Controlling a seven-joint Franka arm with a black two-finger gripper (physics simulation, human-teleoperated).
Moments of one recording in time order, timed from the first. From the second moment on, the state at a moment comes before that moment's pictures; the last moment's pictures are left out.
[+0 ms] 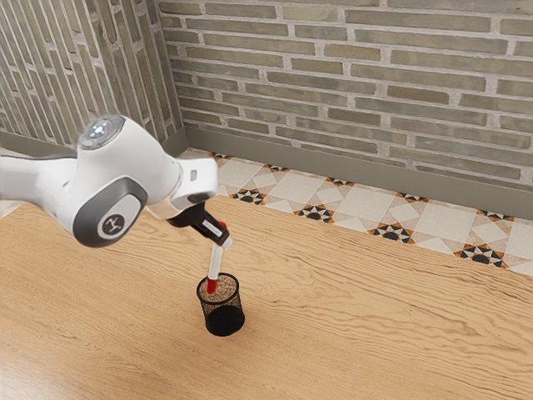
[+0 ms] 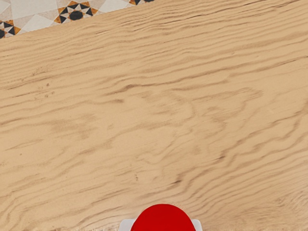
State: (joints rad) arm -0.45 -0.26 0.22 -2.49 0.08 2.71 0.03
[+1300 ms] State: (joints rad) arm -0.43 -0.13 0.23 -2.43 0.07 2.75 0.04
